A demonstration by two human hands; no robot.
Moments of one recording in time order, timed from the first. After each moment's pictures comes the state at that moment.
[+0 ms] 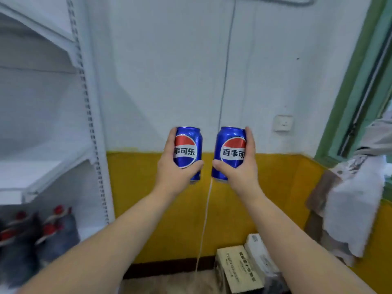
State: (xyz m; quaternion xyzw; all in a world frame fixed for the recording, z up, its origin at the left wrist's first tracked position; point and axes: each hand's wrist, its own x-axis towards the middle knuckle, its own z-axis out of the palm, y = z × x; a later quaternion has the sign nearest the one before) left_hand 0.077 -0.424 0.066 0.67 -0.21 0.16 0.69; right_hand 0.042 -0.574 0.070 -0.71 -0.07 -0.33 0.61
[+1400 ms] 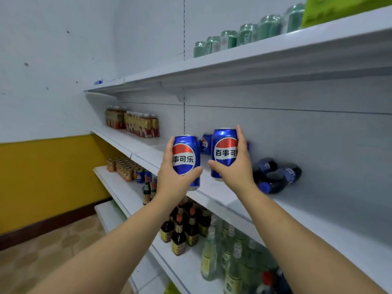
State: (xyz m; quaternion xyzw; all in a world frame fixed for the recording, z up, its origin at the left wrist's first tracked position) left_hand 0.090 0.483 0.093 0.70 0.14 0.49 0.50; right_hand 0.209 0.390 0.107 -0.64 -0.41 -0.06 0.65
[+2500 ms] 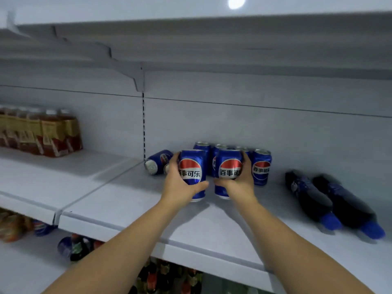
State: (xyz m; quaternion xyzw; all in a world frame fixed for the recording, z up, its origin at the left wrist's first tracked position) left_hand 0.324 0.822 0.061 0.76 -0.01 0.27 0.60; right_hand 0.357 0.674 0.071 -0.74 -0.09 -0.17 0.64
